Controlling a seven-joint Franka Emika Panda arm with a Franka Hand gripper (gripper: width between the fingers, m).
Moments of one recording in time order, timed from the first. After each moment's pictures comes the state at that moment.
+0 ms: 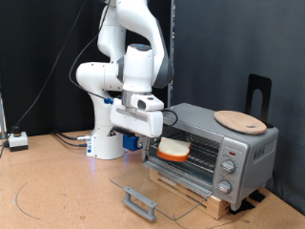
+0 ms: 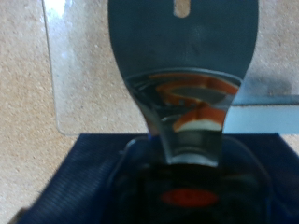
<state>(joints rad) -0.53 -0.43 0.54 -2.84 0.21 2.56 -1.35</state>
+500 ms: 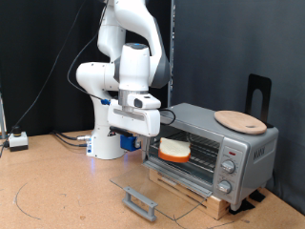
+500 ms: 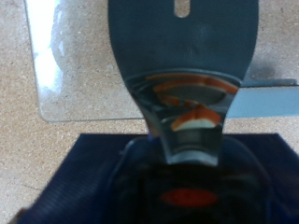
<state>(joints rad) -0.53 -0.42 0.51 -2.83 0.23 2.59 -1.37</state>
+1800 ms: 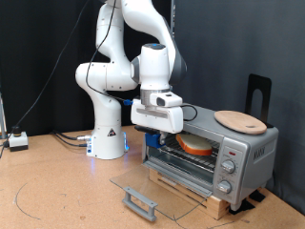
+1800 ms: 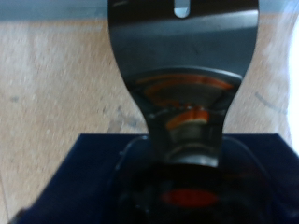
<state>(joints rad) -0.42 -0.43 0.60 -2.83 0.36 2.58 -1.27</state>
